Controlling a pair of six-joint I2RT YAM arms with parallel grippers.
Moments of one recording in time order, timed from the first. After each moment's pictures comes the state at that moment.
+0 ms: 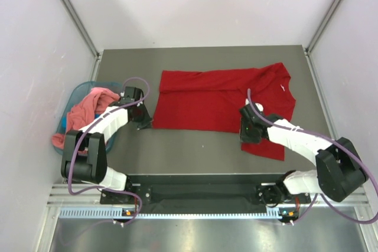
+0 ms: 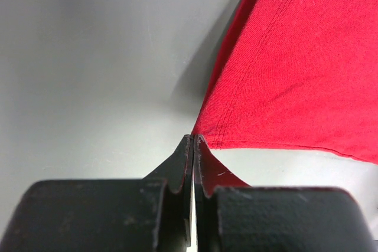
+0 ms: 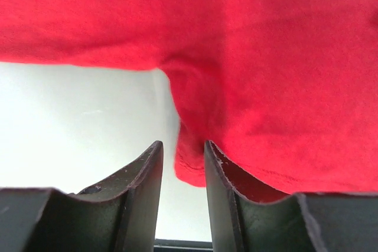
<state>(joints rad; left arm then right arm) -0.14 1.47 0.85 -0.50 0.08 -0.61 0.54 1.30 0.71 -0.56 0.14 0.61</state>
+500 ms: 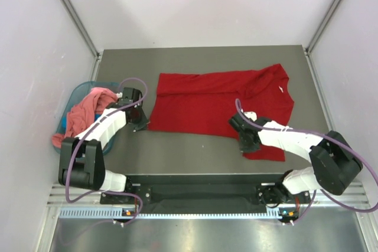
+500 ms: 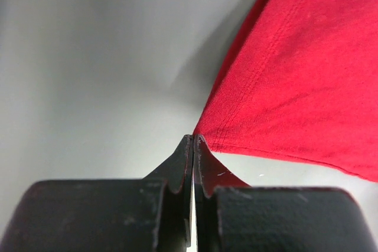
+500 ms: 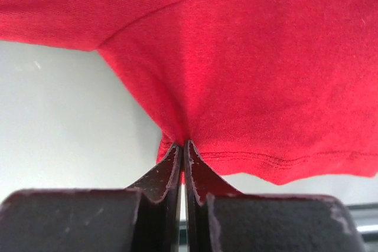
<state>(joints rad) -0.14 1.41 0.85 -0.58 -0.02 -0.61 0.71 1.37 0.71 -0.71 0.28 0.67</state>
